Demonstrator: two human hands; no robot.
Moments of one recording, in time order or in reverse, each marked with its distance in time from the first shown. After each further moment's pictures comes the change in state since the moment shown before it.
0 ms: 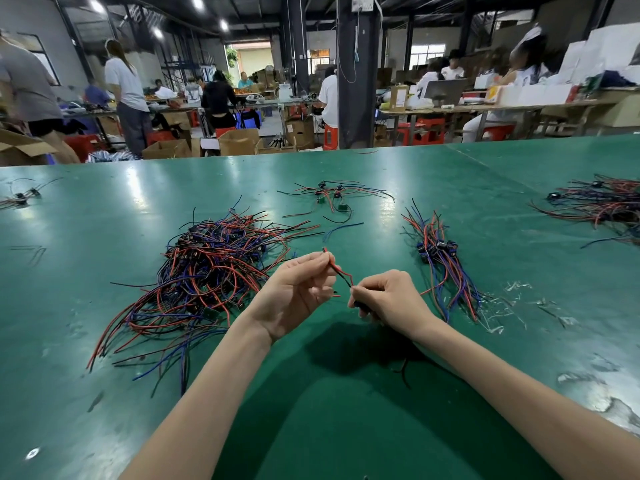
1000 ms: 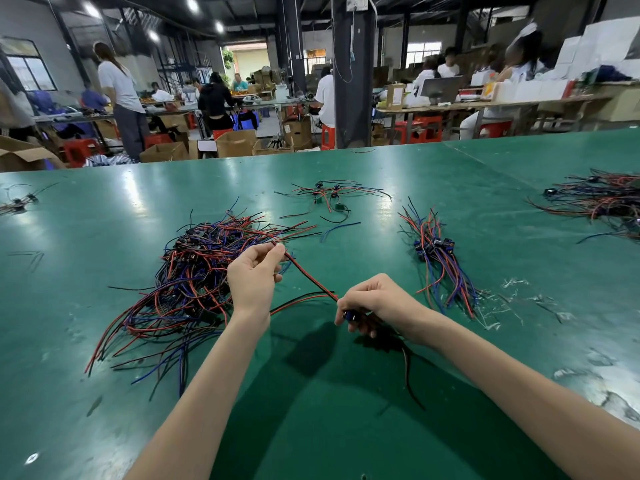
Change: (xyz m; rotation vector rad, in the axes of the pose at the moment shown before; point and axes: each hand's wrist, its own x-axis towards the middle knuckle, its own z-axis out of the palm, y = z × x) left_hand 0.014 0.004 -0.038 0.520 0.786 0.460; right_hand -0.007 -0.013 -0.002 0.212 -0.343 0.152
